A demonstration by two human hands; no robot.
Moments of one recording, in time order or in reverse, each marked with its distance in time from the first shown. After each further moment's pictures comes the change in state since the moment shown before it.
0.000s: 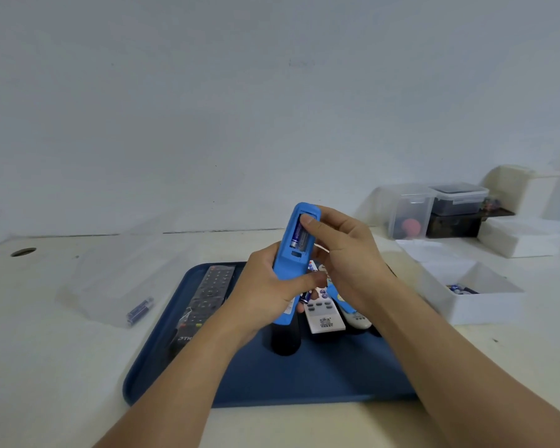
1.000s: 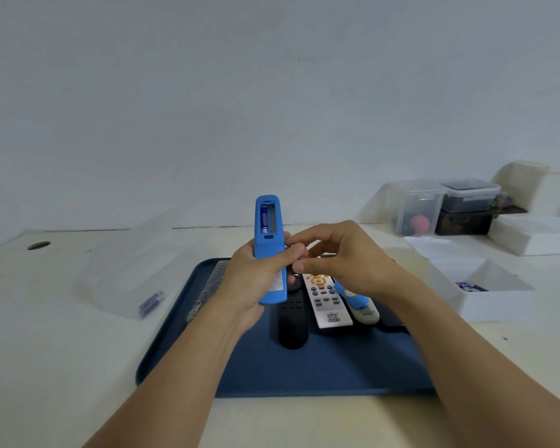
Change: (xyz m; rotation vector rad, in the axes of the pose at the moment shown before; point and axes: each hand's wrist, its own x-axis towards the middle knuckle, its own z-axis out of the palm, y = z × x) left_hand 0.009 -0.007 -0.015 -0.344 0.212 -0.157; right_hand 0.006 0.002 -0.021 -0.673 -0.378 -0.157
